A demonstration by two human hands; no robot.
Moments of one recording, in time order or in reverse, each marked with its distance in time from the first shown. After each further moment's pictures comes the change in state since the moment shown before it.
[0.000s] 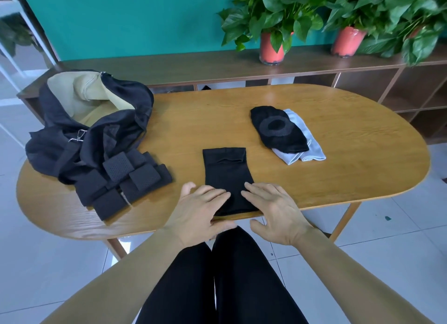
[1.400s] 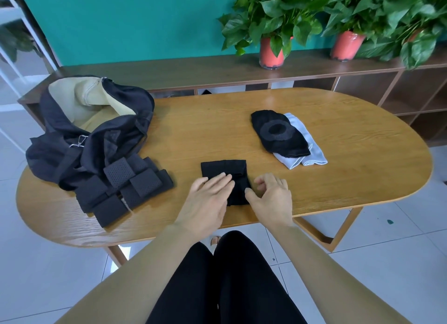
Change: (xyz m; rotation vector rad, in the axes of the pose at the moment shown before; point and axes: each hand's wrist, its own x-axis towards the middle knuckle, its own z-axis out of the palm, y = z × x) left_hand 0.022 0.002 -0.003 -0.032 0.074 -0.040; right_hand 0.039 -0.020 0.010 0.279 0.384 0.625
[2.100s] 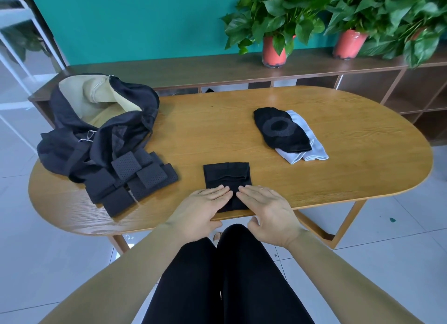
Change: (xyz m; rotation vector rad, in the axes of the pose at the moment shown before) left_hand -0.025 -0.015 -0.003 -0.068 -0.353 0.069; right_hand -0.028 0.018 -0.014 -0.270 -0.306 -0.668
